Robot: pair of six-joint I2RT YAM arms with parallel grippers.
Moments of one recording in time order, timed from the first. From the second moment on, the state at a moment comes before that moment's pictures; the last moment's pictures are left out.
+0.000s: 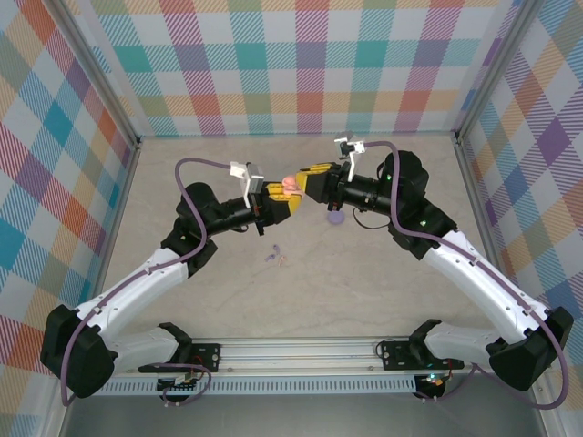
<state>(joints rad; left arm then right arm) -0.59 1.14 0.86 0.43 0.68 -0.33 0.66 1.16 1.20 -0.05 -0.54 0.46</state>
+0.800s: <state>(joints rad) -0.59 1.14 0.87 0.45 0.67 -0.34 0.67 1.16 1.20 -0.08 -0.51 0.43</state>
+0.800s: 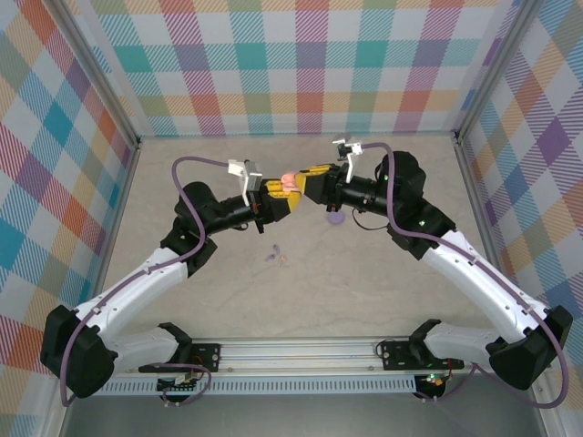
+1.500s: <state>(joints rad) -0.59 1.14 0.87 0.43 0.65 -0.32 0.68 1.18 1.20 -0.11 -0.50 0.43</state>
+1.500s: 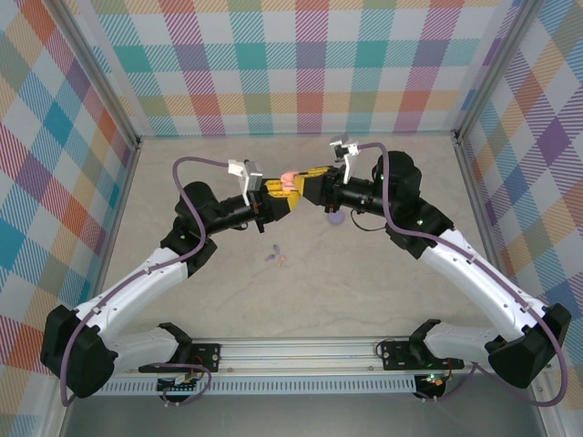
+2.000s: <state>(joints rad) -0.59 1.14 0.87 0.39 0.64 -0.29 0.68 1.18 1.23 -0.20 -0.47 0.43</state>
